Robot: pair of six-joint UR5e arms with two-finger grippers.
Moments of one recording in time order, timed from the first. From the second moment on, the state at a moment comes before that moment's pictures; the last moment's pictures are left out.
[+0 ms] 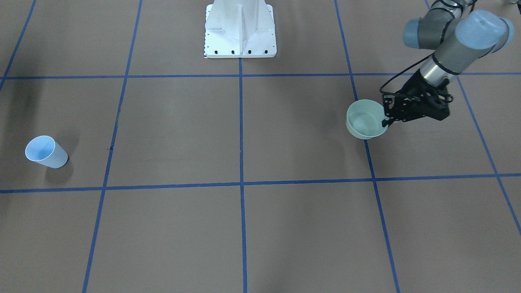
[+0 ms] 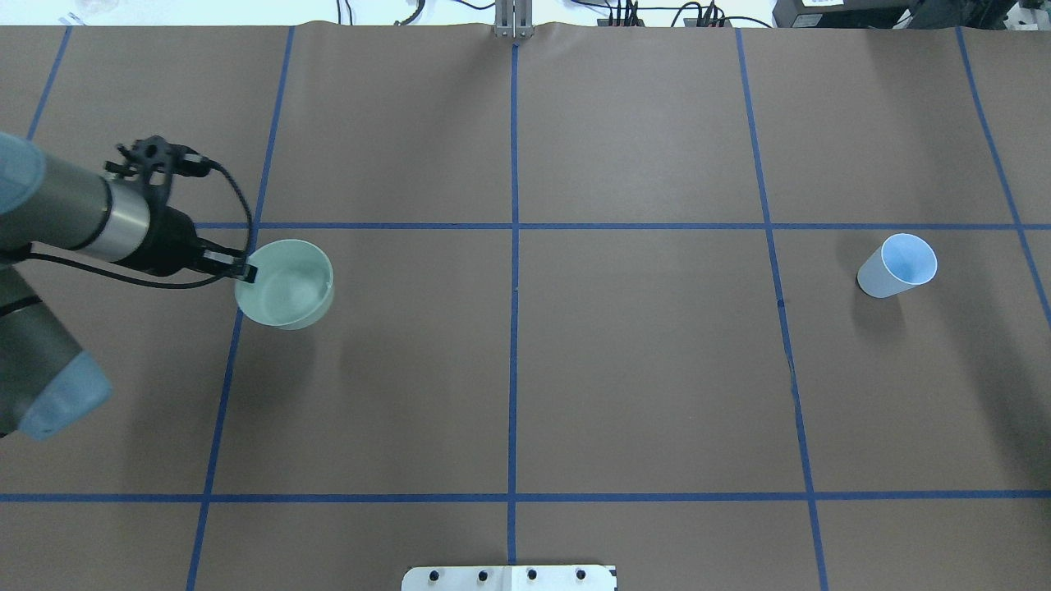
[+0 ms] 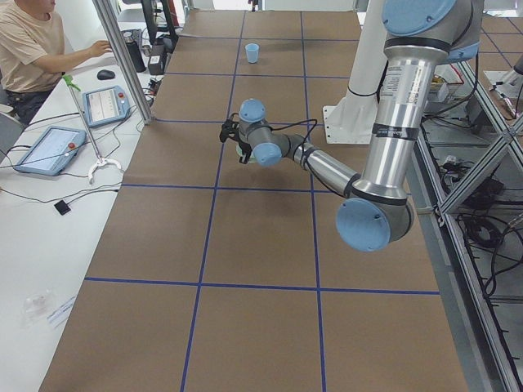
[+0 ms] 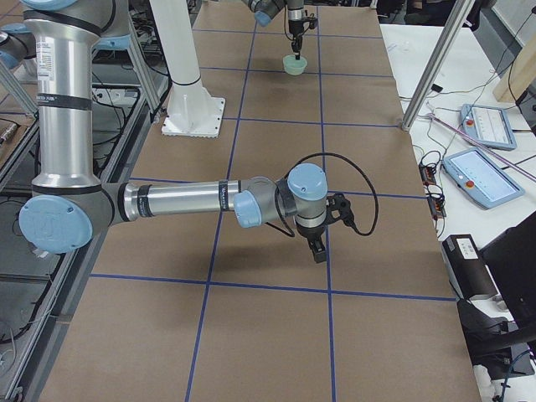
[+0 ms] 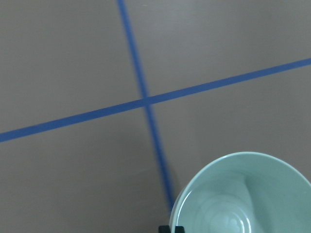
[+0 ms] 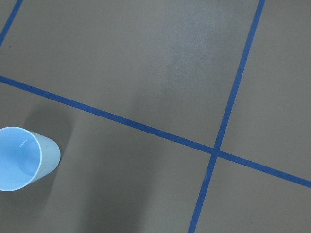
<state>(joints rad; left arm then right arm) -0.78 -1.81 -1.83 -2.04 -2.11 -0.89 1.48 -1.62 1.72 -1.35 2.34 -0.03</state>
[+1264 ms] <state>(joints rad) -0.50 -2.28 -1.57 -1.83 -1.92 -1.03 1.48 -1.62 1.71 -1.35 2.34 -0.03</state>
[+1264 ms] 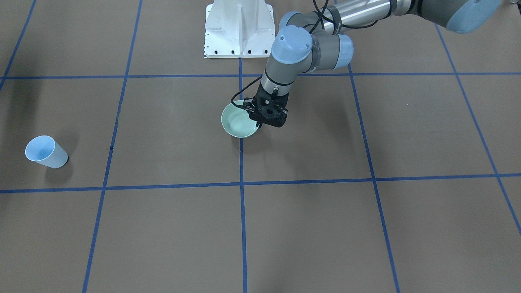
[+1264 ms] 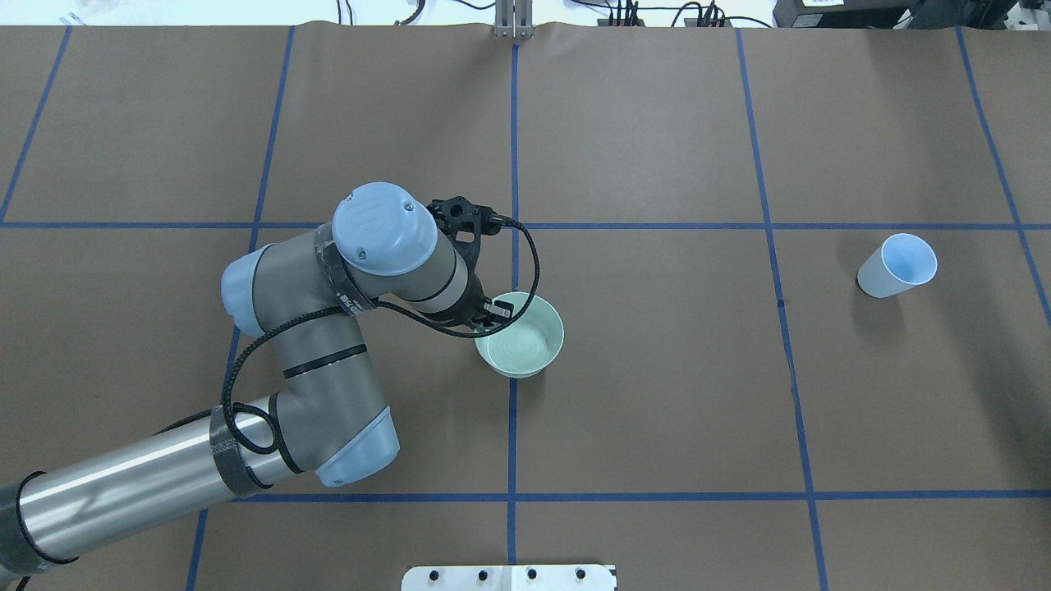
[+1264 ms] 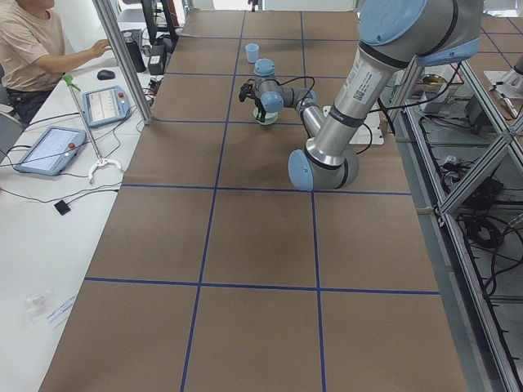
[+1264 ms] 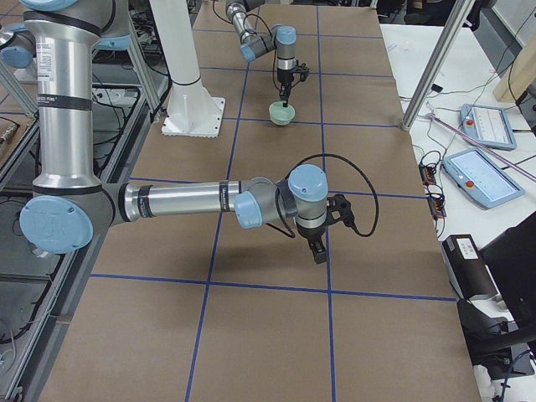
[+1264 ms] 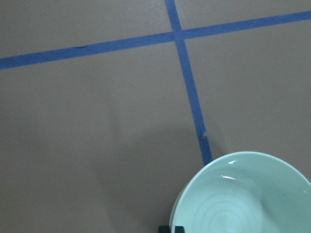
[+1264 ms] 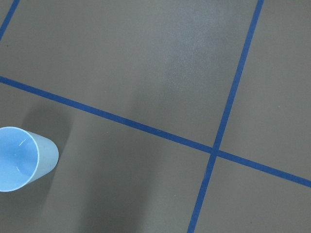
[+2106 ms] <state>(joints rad) -0.59 -2.26 -1.75 -1.63 -1.97 -0.91 1.48 -1.62 1.71 -1.35 2.34 -0.03</state>
